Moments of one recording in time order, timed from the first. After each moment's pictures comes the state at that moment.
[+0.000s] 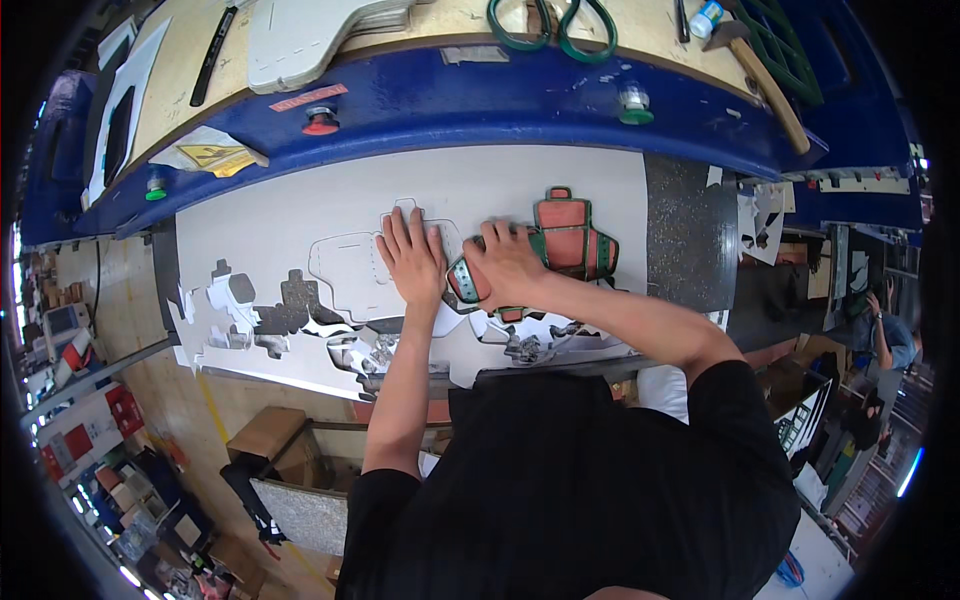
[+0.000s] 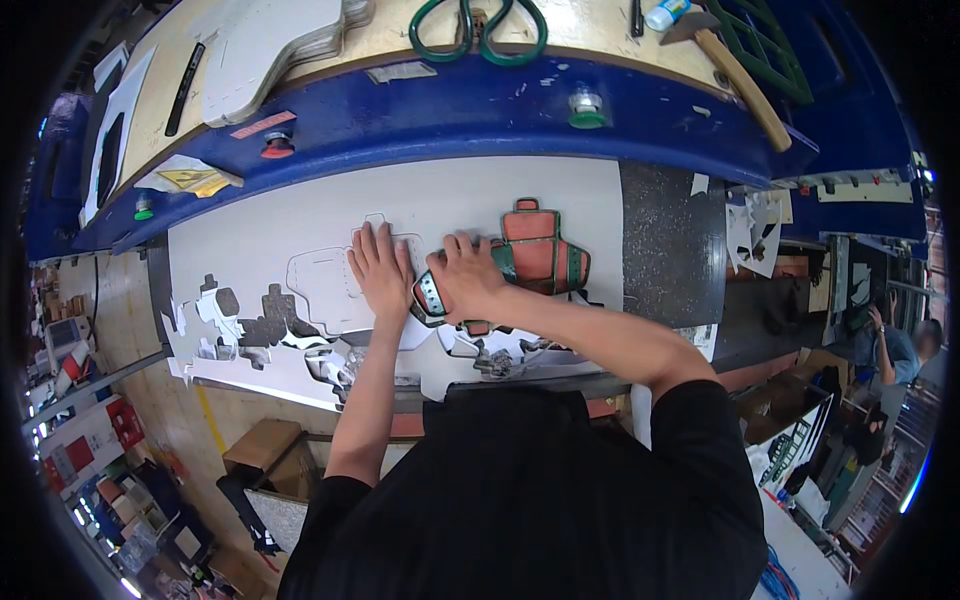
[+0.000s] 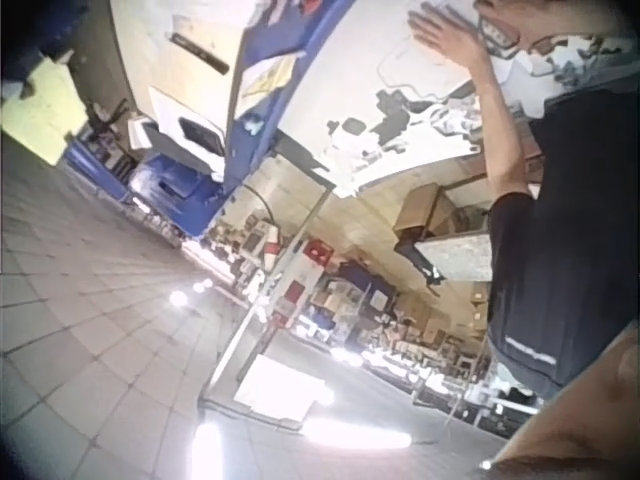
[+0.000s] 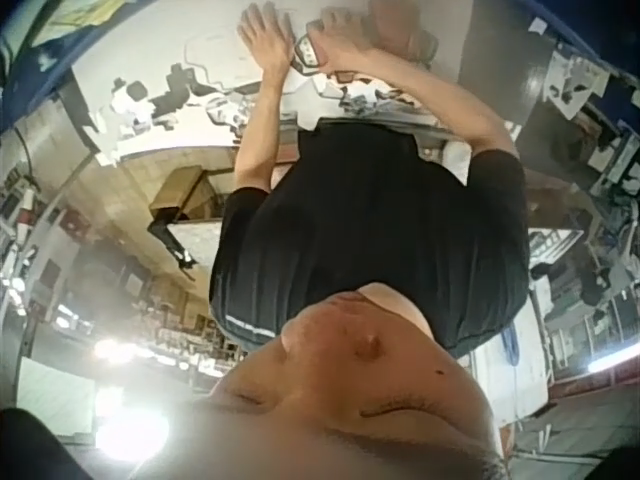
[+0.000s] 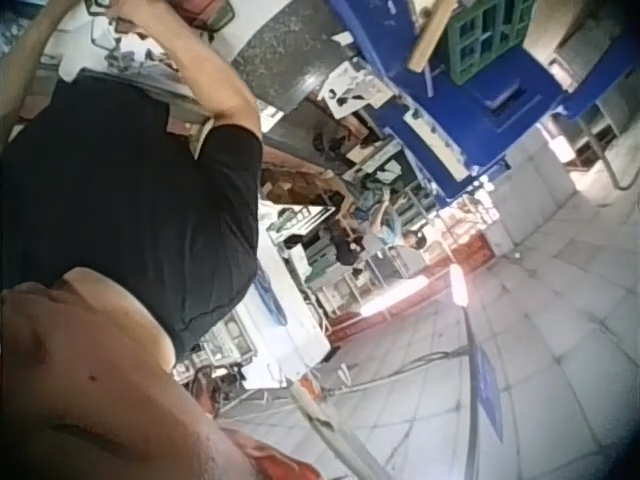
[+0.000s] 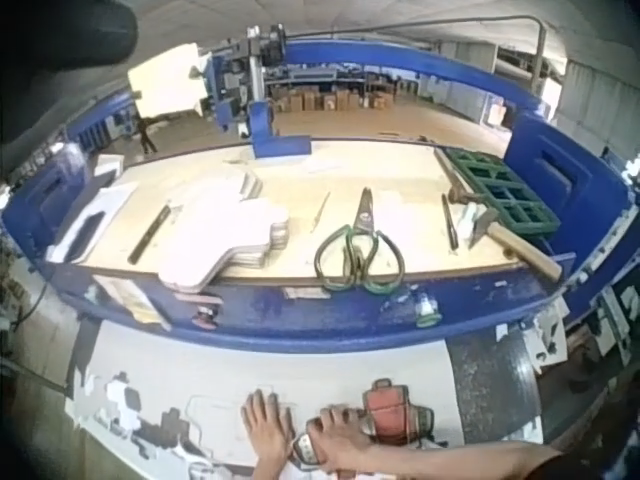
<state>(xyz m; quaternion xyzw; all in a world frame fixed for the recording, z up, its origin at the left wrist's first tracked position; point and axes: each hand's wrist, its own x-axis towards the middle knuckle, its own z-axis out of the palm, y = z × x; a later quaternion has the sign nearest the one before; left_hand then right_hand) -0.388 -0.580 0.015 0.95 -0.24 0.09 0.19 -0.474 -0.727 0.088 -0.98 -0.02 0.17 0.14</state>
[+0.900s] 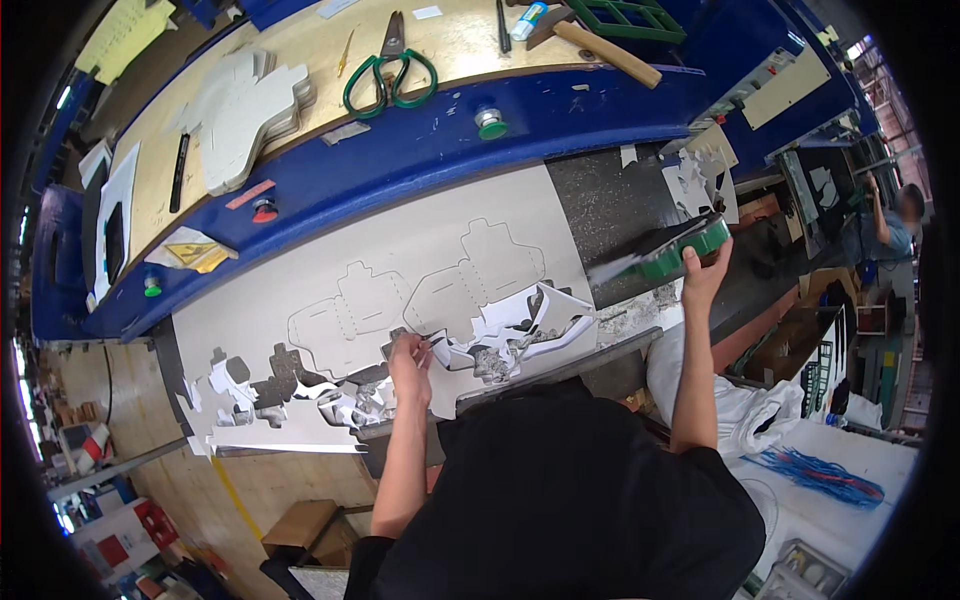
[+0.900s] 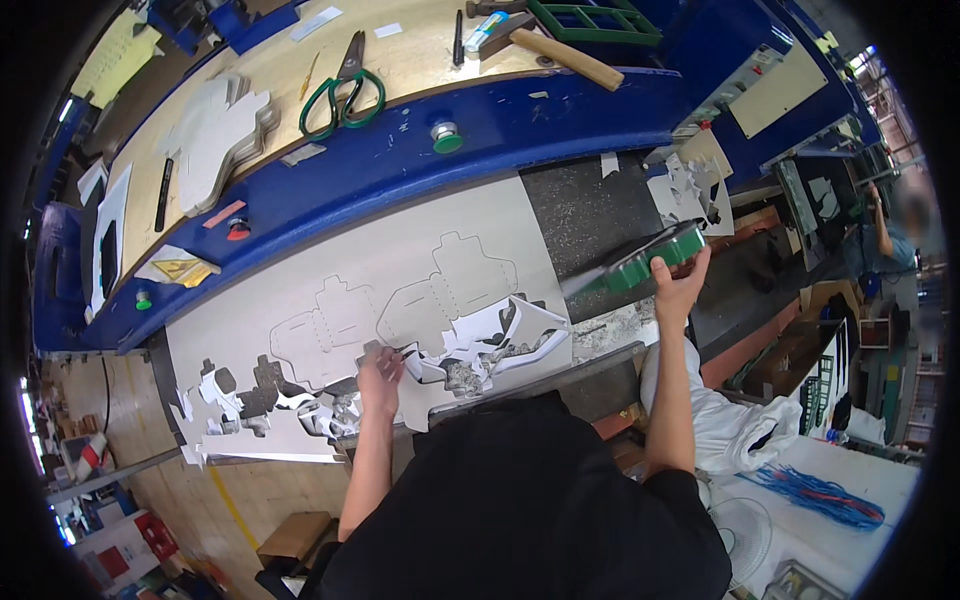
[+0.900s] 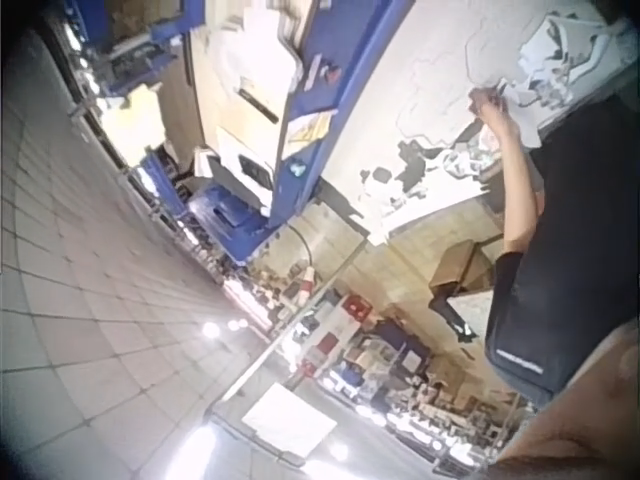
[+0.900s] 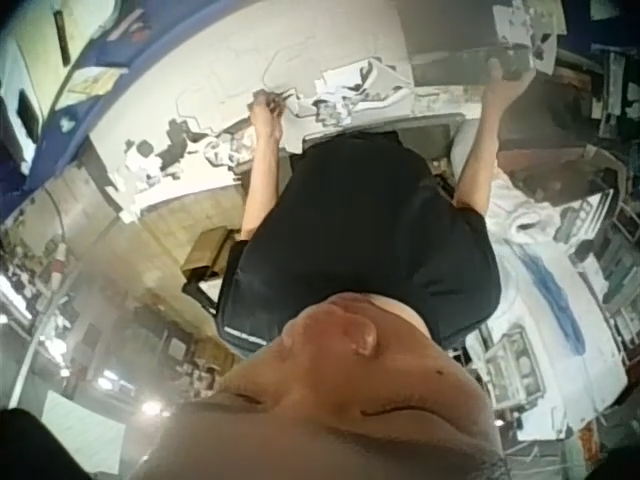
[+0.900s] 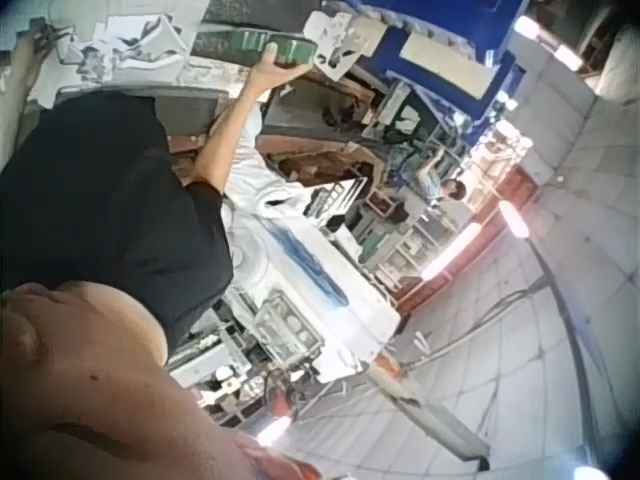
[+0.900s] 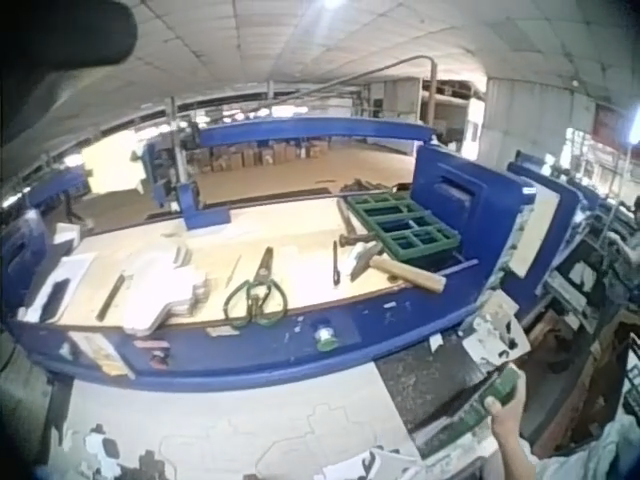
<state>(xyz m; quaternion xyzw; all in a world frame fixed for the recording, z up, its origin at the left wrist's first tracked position) -0.479 -0.550 0.051 0.59 0.24 -0.36 0.68 -0.769 -0.920 0.148 -0.64 0.42 -0.51 0.39</state>
